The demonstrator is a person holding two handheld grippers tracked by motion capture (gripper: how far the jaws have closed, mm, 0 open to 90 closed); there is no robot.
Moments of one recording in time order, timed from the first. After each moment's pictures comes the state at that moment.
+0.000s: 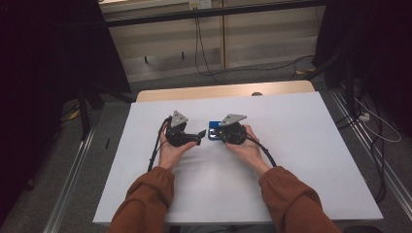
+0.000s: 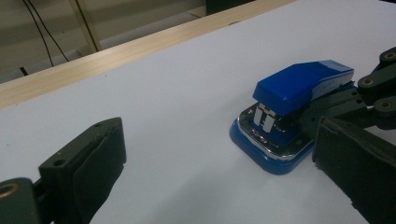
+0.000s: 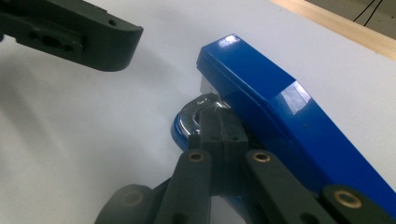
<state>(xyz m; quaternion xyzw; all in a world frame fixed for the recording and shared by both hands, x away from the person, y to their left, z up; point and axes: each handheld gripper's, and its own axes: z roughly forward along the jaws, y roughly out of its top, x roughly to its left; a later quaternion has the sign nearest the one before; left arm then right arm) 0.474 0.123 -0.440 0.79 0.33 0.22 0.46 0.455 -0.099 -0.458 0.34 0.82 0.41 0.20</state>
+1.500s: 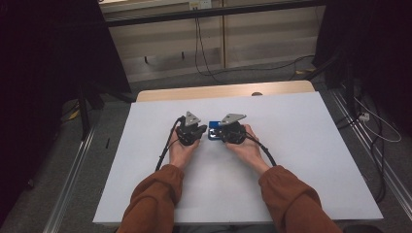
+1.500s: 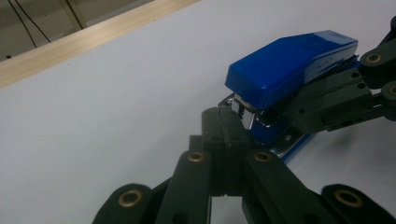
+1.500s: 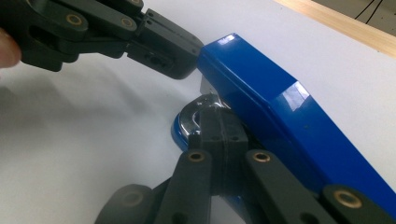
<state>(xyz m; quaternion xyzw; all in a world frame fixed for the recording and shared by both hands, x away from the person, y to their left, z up) 0.481 0.092 -0.451 0.83 0.31 0.20 0.43 0.457 -0.099 -0.457 0.35 0.82 0.41 0.20</state>
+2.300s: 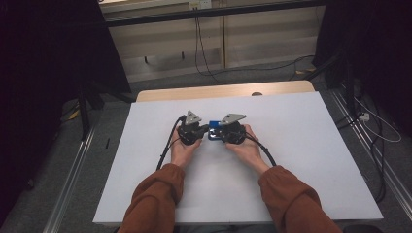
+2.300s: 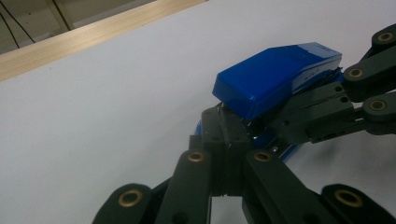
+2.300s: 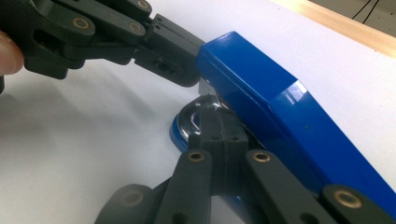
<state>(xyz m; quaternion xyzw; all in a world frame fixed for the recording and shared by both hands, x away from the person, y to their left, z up) 0.483 0.089 -0.452 0.82 0.31 0.17 0.44 0.457 -0.098 -0.457 0.35 0.82 0.41 0.20</state>
